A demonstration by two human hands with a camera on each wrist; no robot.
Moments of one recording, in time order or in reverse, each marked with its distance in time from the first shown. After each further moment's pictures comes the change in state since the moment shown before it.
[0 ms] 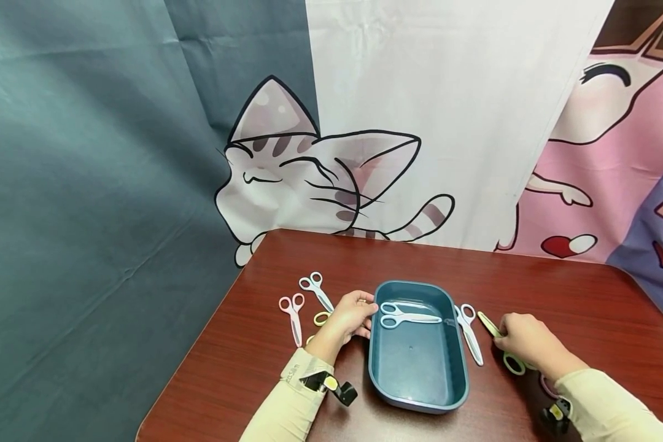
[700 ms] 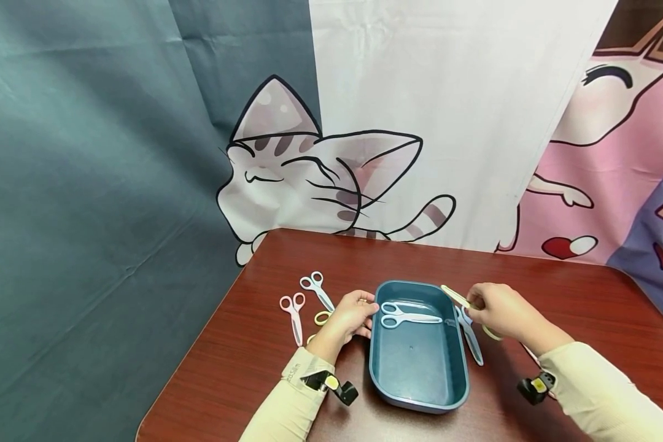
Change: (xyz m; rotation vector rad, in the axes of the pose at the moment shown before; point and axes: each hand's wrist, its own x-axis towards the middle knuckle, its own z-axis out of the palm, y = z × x) left_hand 0.000 0.000 0.001 0.000 0.019 -0.007; right_hand 0.034 -0.052 -0.038 0.093 0.042 -0.198
